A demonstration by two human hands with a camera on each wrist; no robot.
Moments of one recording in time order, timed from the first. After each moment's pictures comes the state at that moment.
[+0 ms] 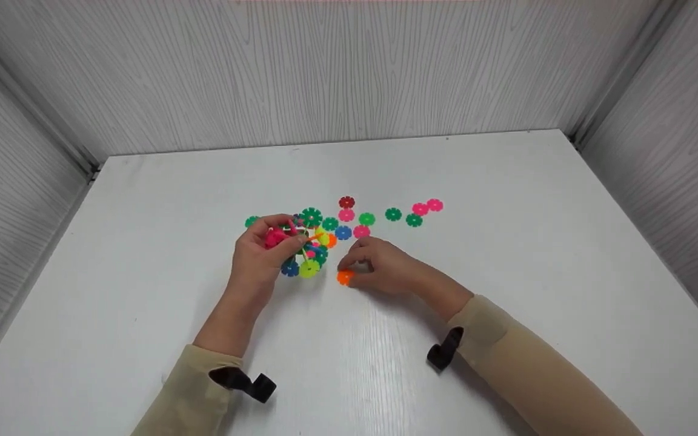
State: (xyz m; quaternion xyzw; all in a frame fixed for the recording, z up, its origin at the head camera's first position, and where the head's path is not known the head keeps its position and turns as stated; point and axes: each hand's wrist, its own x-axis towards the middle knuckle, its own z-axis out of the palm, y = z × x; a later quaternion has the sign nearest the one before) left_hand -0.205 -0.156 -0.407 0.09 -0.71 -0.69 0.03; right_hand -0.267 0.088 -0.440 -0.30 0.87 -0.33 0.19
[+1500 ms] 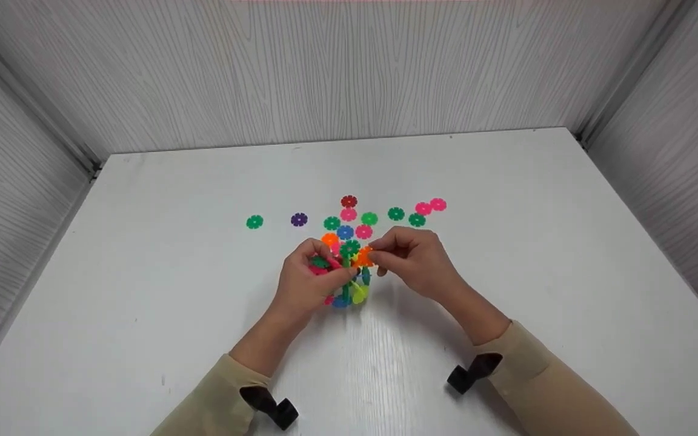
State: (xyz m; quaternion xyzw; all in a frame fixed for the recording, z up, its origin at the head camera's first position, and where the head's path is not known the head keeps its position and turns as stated) left_hand -0.185 -0.101 -0.428 0.03 -0.75 -0.66 0.01; right_hand -0.233 0.120 -0.417 -0.28 0.75 -0.60 0.02
